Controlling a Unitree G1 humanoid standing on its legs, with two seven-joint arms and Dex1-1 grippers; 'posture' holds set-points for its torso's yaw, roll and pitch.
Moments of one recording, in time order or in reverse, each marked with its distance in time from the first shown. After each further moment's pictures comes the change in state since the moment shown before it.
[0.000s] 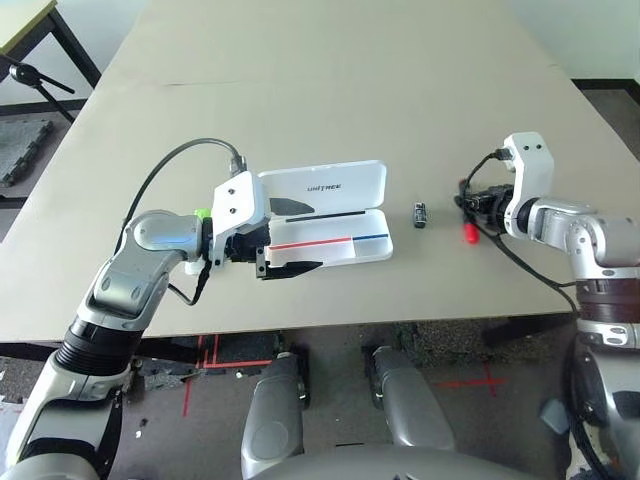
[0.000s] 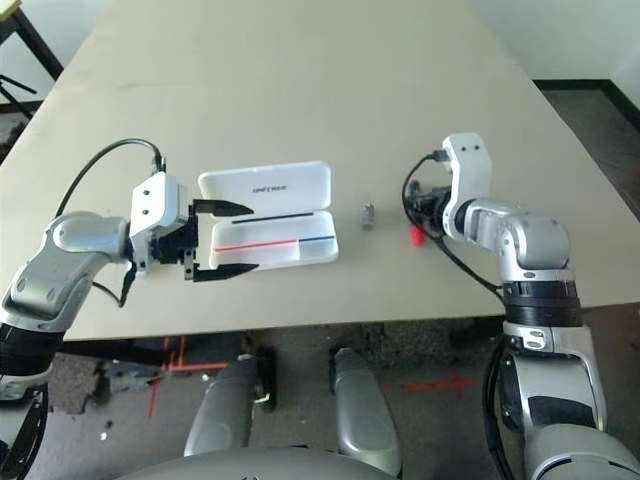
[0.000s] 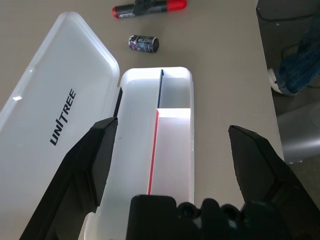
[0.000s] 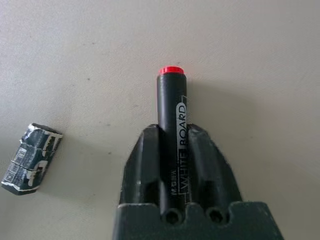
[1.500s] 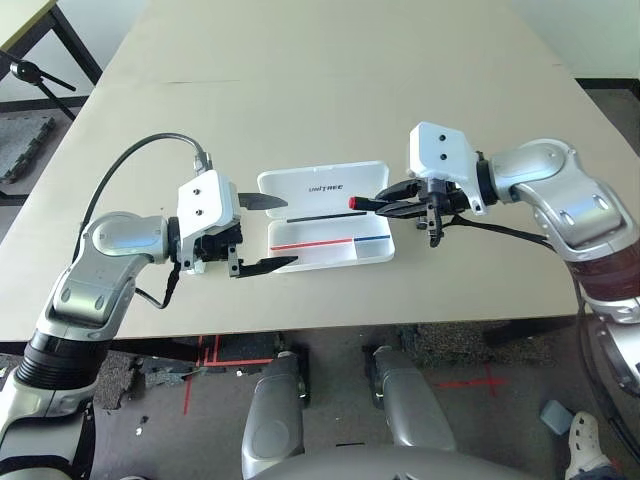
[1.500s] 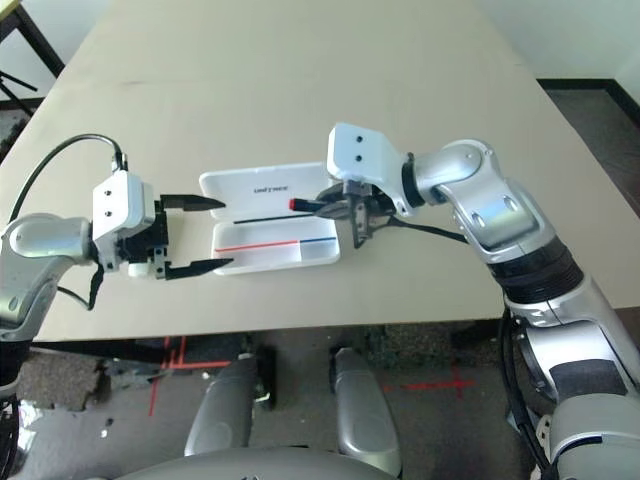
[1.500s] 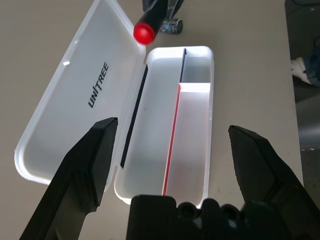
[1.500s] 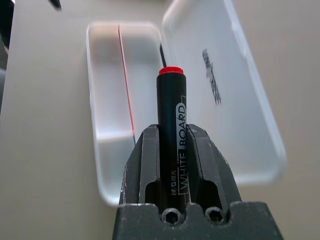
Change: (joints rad) left arm 0.079 0.079 0.107 -0.035 -0.006 -0.036 0.010; right arm -0.230 -0.057 0.492 -0.217 -0.203 -0.549 0.772
